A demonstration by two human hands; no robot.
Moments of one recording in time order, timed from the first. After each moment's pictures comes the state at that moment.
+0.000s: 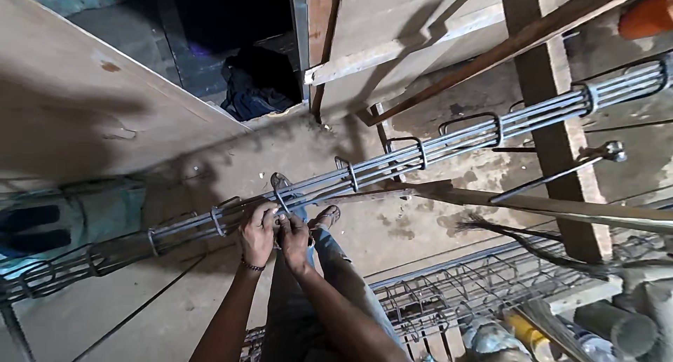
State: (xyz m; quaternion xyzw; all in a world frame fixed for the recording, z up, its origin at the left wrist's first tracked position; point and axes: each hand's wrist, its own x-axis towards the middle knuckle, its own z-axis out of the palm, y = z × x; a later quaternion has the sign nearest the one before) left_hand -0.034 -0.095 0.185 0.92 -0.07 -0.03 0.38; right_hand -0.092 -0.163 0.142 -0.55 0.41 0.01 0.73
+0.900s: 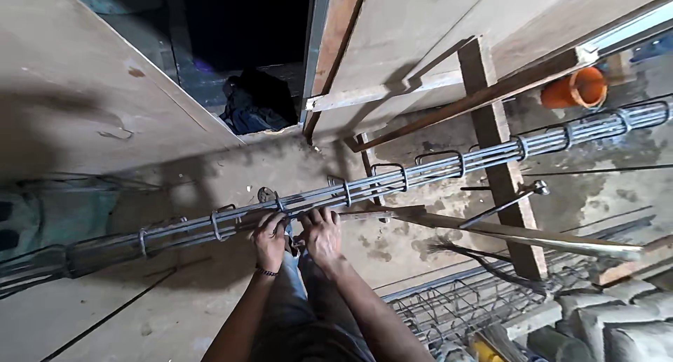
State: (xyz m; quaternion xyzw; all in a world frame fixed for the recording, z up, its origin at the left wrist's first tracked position) left_hand -0.053 -0.126 0.177 0.90 0.00 0.01 0.44; right_hand -0.069 -0.268 0.213 -0.99 0.00 -0.01 0.17
